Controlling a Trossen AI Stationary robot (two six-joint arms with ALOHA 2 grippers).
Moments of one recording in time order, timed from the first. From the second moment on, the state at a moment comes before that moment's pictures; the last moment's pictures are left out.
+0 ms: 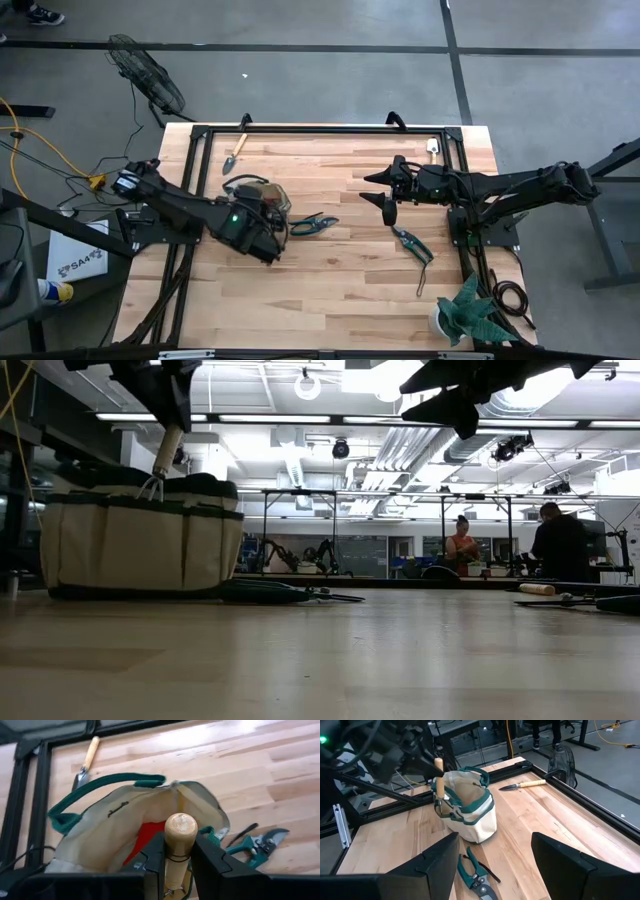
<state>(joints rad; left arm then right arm) -0.41 1.59 1.46 -1.57 -0.77 -1.83 0.00 1.01 0.69 0.06 0.21 0.28</state>
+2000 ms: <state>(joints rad) -0.34 1.63 1.47 -1.57 -0.58 -1.70 0.00 1.01 0.69 0.05 0.20 0.28</state>
